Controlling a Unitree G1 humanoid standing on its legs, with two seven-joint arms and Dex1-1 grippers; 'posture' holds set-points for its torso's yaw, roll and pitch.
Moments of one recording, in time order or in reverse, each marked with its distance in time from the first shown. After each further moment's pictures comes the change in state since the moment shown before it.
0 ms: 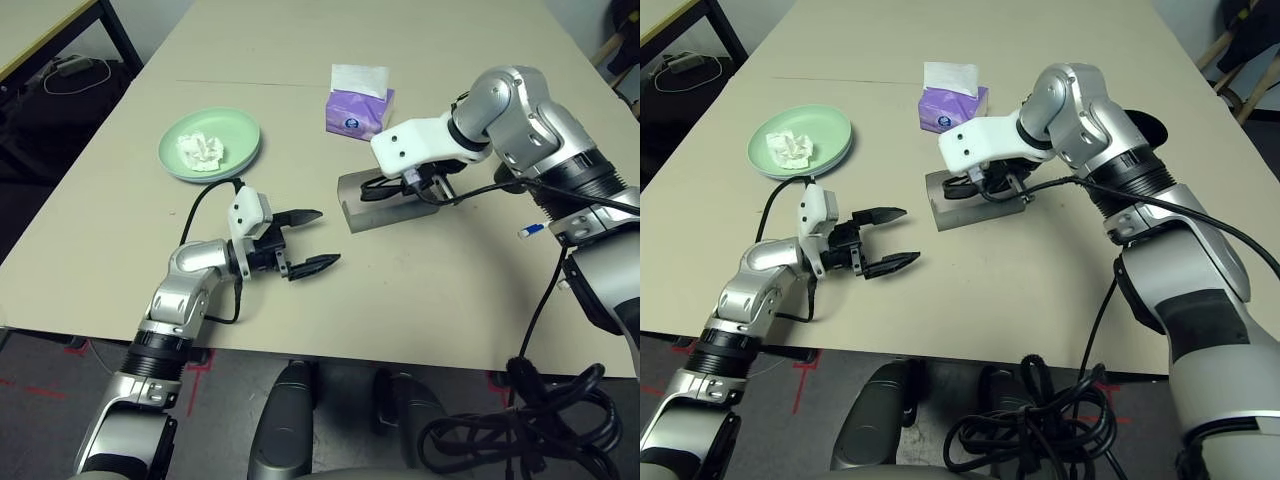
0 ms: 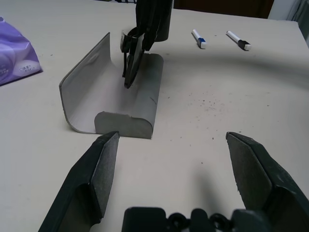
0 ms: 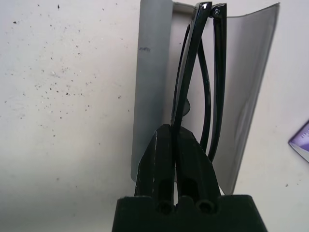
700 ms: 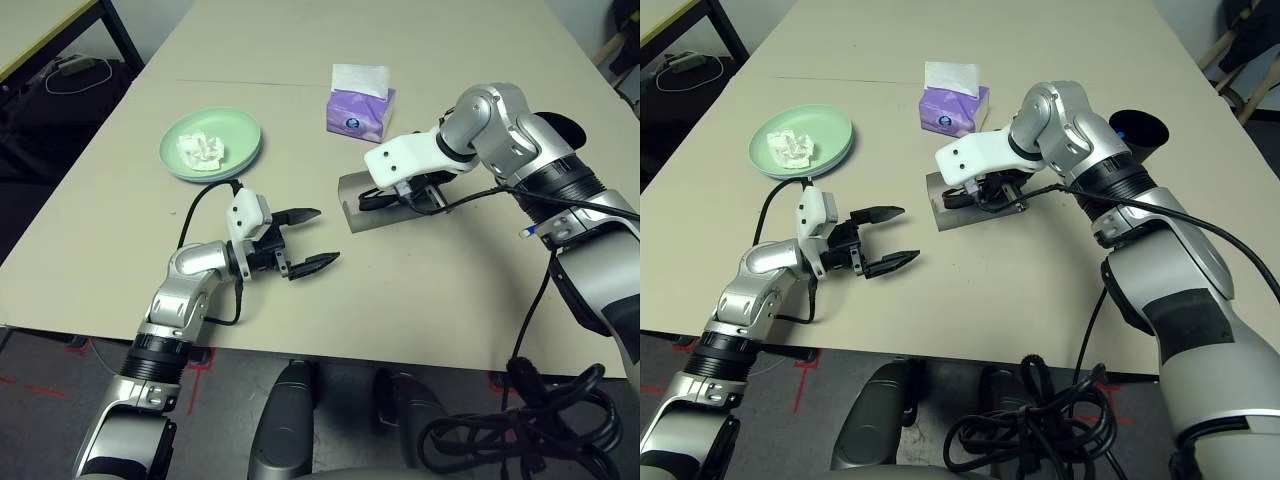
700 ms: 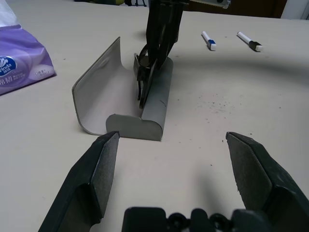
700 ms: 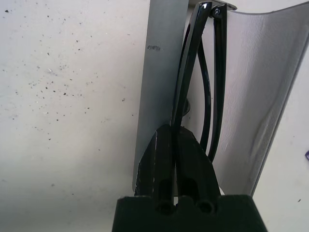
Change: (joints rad) left arm 0.004 -0.001 0.000 -0.024 0.006 -0.024 0.046; right arm 0.001 0.030 0.022 0.080 -0.019 -0.076 -0.014
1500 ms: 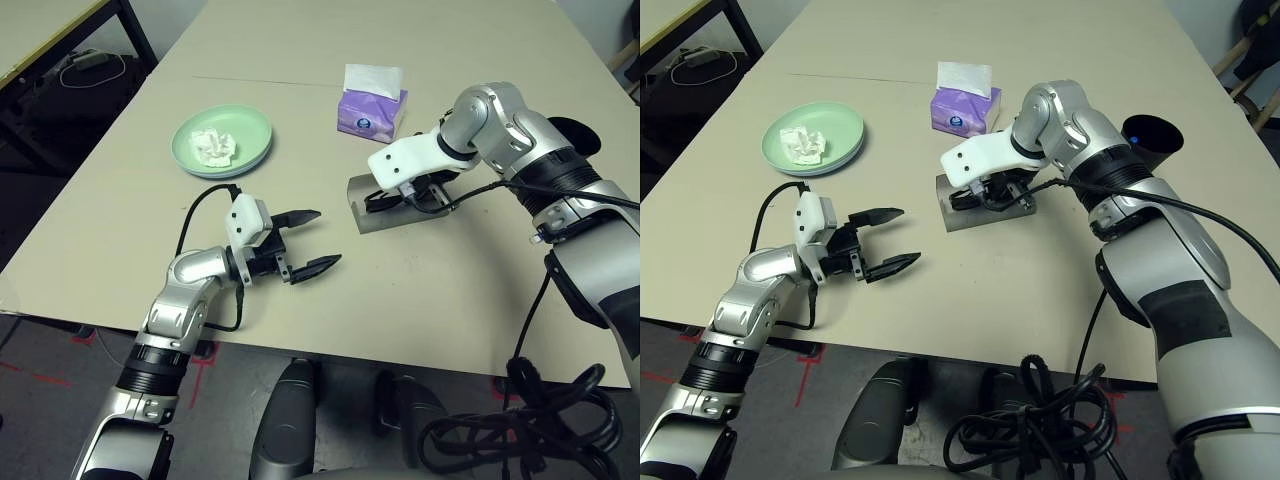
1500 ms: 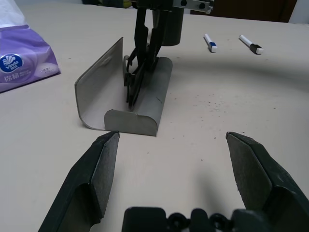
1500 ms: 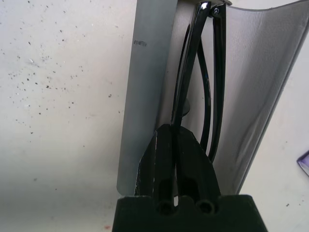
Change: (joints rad) left arm 0.048 -0.014 -0.010 -0.058 0.000 0.009 0.026; right arm -0.062 0.018 0.022 0.159 -0.032 -0.091 -0.039
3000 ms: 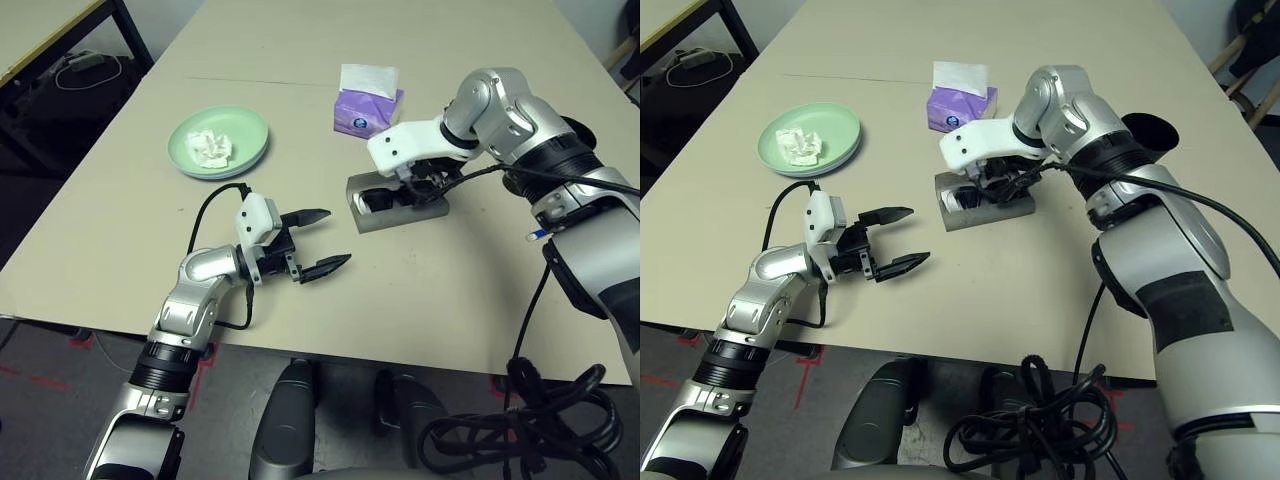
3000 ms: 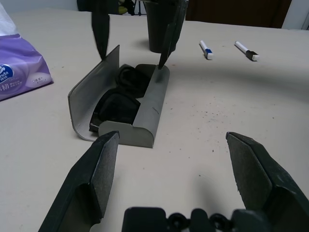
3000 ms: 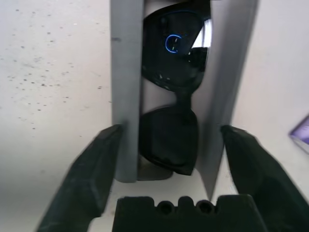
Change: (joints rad) left arm -0.018 -0.035 -0.004 0.008 0.015 -0.004 -0.003; right arm -0.100 0.024 -0.001 0.099 0.013 0.075 0.005
